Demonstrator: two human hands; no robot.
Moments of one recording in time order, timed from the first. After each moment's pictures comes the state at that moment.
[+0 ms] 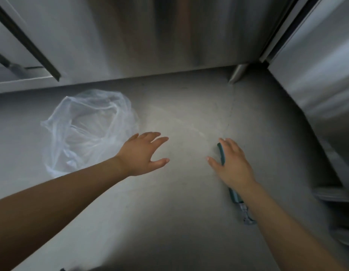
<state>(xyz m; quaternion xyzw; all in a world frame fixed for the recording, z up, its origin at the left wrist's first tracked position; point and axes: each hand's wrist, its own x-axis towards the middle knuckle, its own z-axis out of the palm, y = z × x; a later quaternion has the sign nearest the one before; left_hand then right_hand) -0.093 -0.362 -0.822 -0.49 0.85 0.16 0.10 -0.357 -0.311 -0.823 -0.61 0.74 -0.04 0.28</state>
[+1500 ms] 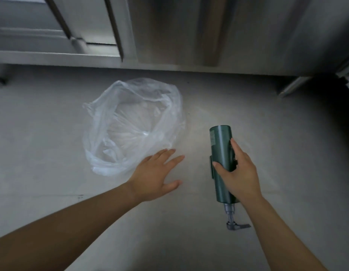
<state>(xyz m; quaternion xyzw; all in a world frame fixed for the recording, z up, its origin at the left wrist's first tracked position) 0.013 -0.309 -0.895 -0.53 0.82 0.23 -0.01 -0.230 -0.319 -0.876 -0.59 0.70 -0.25 0.32</state>
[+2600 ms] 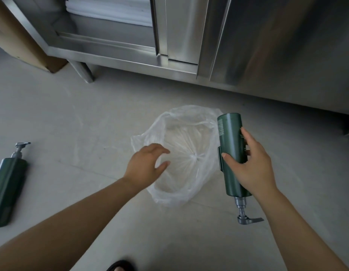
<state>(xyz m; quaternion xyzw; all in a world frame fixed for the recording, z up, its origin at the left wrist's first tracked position) 0.131 -0.280 -0.876 -0.73 0.64 0.15 -0.17 -0.126 -0.361 -0.826 -0.69 0.59 -0.25 0.34</state>
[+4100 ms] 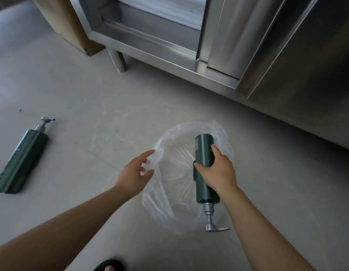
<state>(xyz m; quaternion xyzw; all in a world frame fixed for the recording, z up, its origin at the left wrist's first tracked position) 0.166 -0.241 -0.894 -0.82 0.38 0.31 -0.30 -0.018 -0.387 -0.870 -0.73 0.56 -0.04 0.38</state>
